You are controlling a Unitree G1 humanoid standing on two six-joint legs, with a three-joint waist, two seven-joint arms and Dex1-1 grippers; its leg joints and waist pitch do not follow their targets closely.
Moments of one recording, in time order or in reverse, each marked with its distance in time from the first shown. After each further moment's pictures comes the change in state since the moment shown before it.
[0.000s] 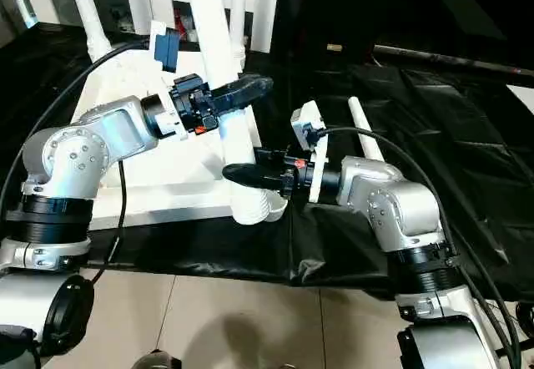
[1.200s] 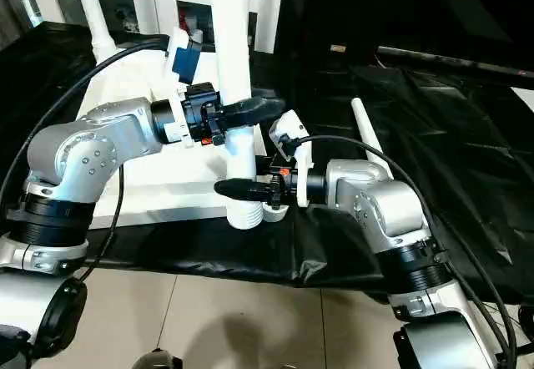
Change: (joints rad) left arm 0.000 0.045 -0.122 -0.067 0.083 -0.029 -0.118; right arm -0.018 0.004 0.086 0.006 -0.078 0.007 -0.021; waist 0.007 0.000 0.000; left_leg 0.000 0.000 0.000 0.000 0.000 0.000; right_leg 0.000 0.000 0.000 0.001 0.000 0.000
